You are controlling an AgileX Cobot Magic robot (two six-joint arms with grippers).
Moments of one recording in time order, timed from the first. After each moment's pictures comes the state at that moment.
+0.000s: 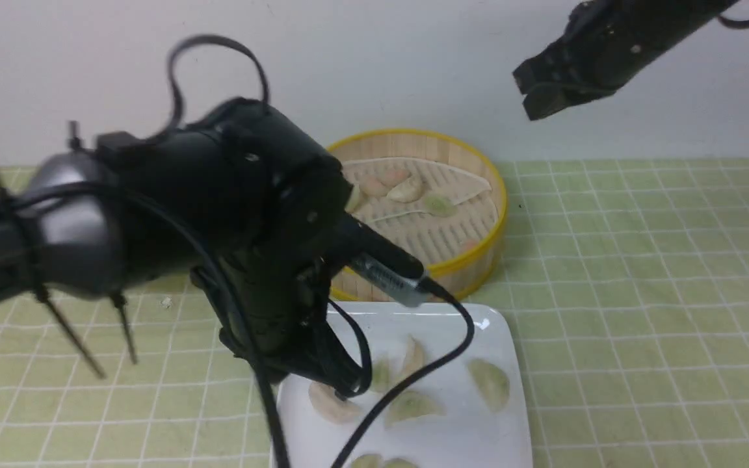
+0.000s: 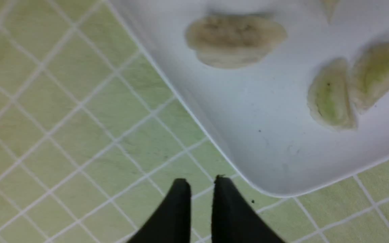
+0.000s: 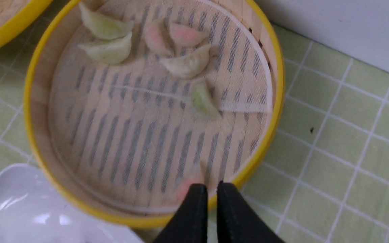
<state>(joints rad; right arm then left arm) 0.25 2.06 -2.04 0.30 1.17 -0.26 -0.72 1.61 -1.28 0.18 1.20 -0.19</state>
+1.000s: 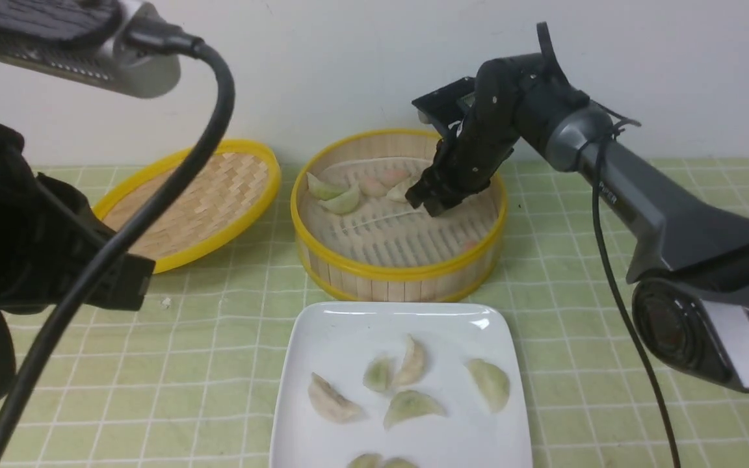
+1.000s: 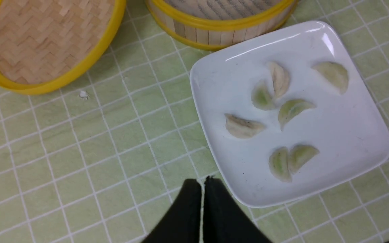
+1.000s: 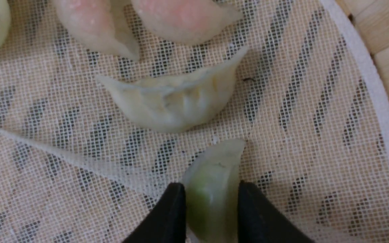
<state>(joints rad) 0.39 2.67 -2.62 0.13 1.24 -0.24 -0.72 1.03 -1.28 0.22 1.25 -0.37</state>
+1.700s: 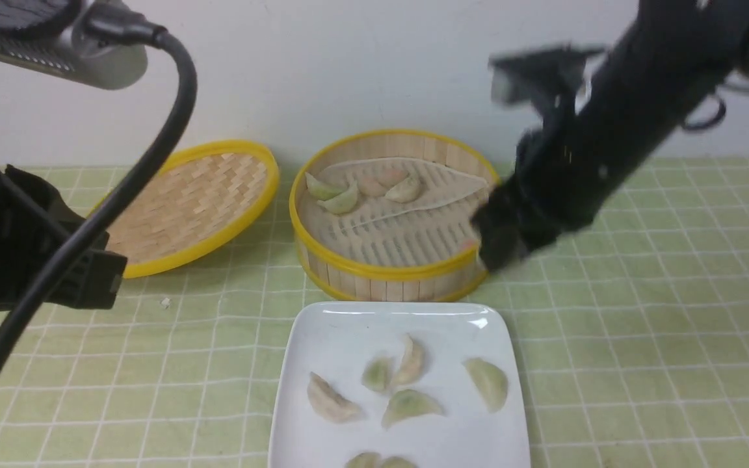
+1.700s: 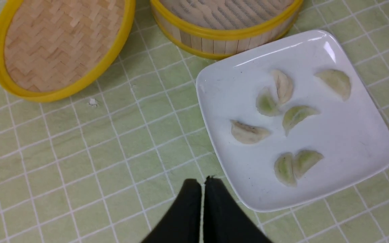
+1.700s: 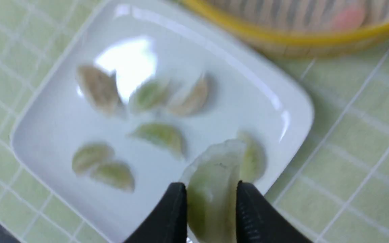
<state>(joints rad) 0.48 1.71 -1.41 0.28 1.15 -0.20 -0.72 1.00 -1.28 0.24 1.26 -0.37</state>
